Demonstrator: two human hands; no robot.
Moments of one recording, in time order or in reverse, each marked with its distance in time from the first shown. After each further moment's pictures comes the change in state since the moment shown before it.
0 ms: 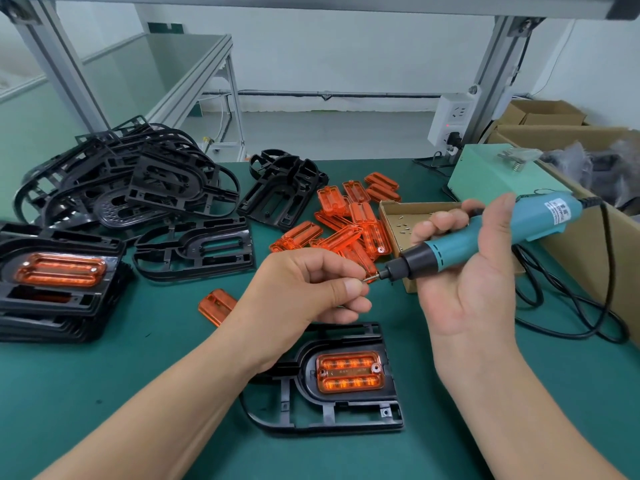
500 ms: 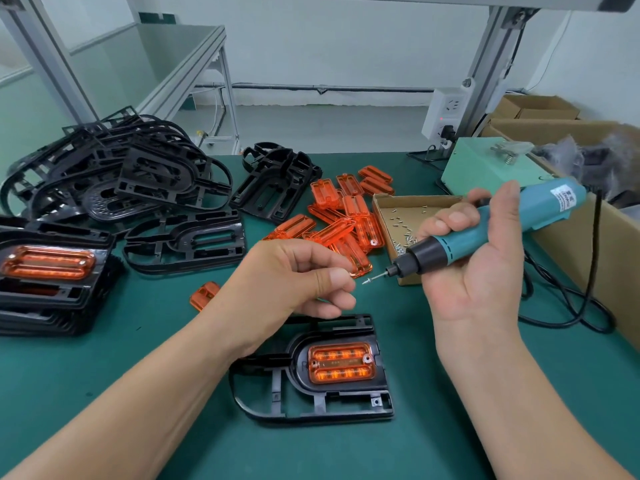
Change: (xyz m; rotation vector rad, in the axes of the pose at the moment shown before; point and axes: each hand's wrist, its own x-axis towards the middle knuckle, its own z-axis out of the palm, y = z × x) left_hand 0.002 0.001 -0.011 0.060 -0.058 -0.021; right_hand 0.005 -0.012 -0.002 0.022 -0.026 0.005
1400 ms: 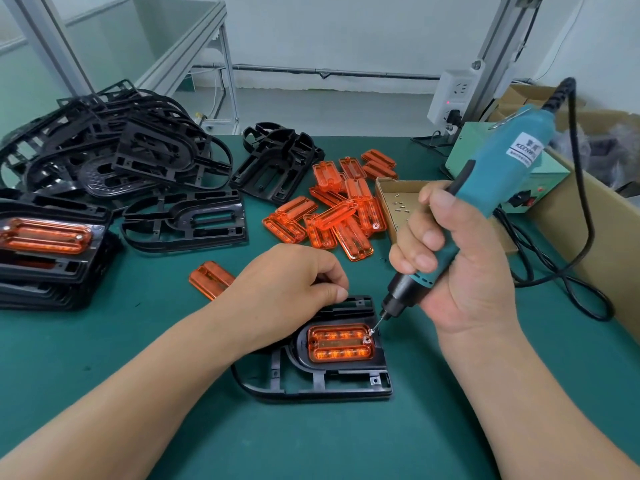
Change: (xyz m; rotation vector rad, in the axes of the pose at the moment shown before) left_hand -0.001 -0.012 0.005 0.944 0.048 0.081; right_hand -0.016 0.000 -0.005 -0.380 -0.420 0.214
